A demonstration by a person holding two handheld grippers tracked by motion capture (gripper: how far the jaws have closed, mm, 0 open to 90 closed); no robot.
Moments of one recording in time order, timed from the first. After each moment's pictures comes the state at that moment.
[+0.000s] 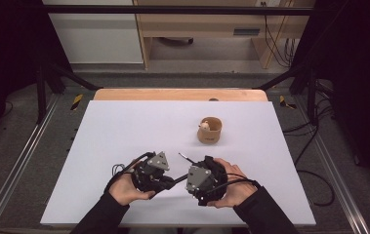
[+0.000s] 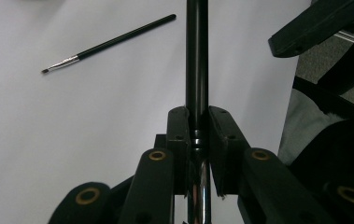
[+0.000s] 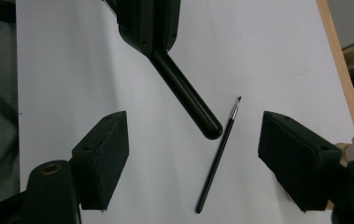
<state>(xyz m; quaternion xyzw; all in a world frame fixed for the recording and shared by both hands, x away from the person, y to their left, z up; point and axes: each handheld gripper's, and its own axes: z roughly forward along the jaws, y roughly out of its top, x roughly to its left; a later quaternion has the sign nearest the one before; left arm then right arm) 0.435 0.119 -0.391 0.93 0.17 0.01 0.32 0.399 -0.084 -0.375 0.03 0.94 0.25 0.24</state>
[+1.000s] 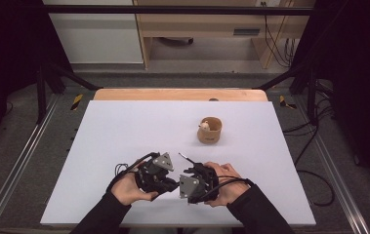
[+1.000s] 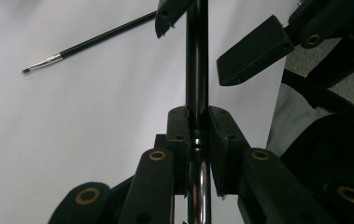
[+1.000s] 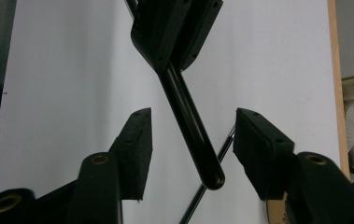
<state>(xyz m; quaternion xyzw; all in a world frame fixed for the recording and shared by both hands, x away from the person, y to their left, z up) 0.435 0.110 -0.386 0.94 0.16 0.00 0.30 0.400 -0.067 -0.388 -0.07 0.94 0.22 0.26</state>
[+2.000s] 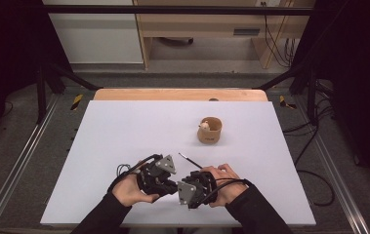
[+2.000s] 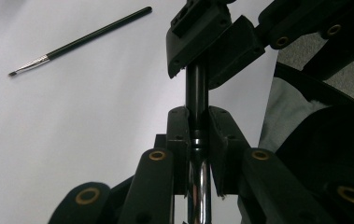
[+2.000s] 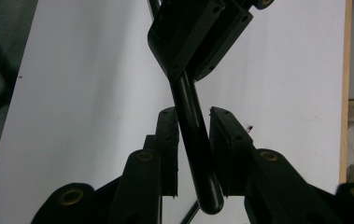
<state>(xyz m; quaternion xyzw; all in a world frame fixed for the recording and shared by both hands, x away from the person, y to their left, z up) 0.430 0.104 -0.386 0.94 0.15 -0.01 0.29 0.396 -0.063 -0.393 -0.12 0.94 0.20 0.26</state>
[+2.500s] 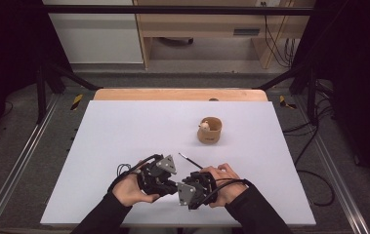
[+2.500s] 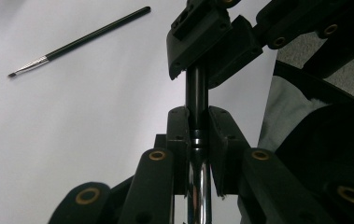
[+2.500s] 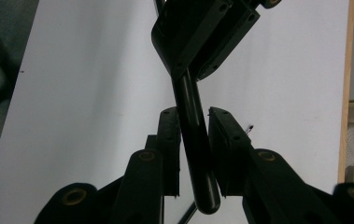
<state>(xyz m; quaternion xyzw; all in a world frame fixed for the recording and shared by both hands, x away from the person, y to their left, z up) 0.429 0.102 -0.386 0.94 0.15 -0.01 0.29 0.395 -0.063 -0.394 -0.13 0.94 0.20 0.26</state>
